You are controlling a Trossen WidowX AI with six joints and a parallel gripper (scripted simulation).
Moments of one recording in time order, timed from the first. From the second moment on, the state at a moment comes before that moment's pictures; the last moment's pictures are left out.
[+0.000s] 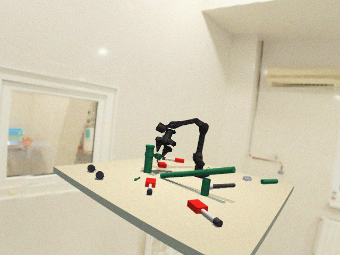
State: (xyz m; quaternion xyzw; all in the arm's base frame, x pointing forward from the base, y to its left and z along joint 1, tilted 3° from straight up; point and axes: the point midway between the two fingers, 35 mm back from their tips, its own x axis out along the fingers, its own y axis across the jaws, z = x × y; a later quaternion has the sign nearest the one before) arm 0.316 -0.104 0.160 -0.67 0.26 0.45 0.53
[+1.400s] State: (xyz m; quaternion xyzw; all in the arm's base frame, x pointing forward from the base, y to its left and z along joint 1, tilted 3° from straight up) arm 0.334 -0.097 0.117 -0.67 0.26 0.45 0.53
